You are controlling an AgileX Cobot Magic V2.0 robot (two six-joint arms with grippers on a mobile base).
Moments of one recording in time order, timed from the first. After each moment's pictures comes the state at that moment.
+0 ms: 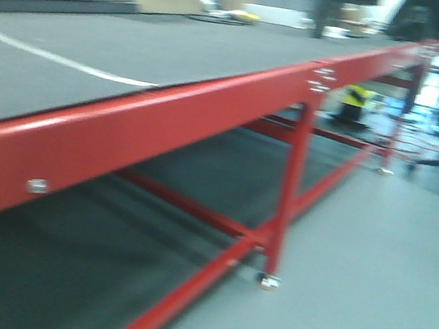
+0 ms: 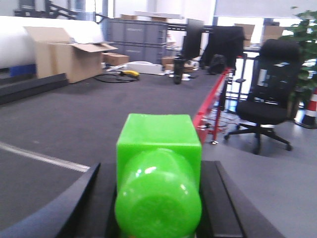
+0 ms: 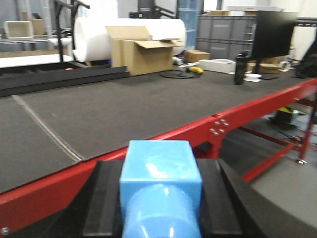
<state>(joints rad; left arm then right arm) -0.20 0.47 -0.67 0.01 0.24 -0.03 0.28 0.44 -0.68 0.25 0.31 -0.21</state>
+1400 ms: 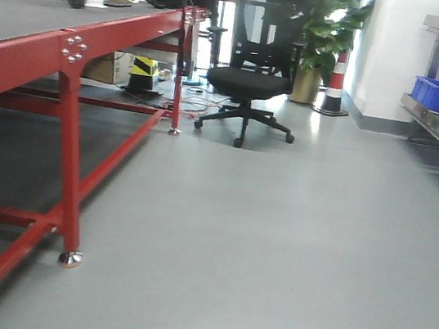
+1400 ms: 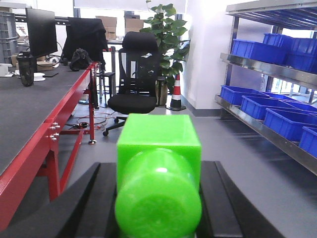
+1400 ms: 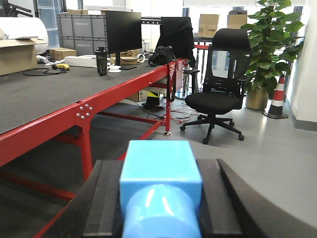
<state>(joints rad) -0.20 0.47 -0.67 0.01 0.24 -0.03 0.28 0.44 -0.68 0.25 0.31 -0.21</state>
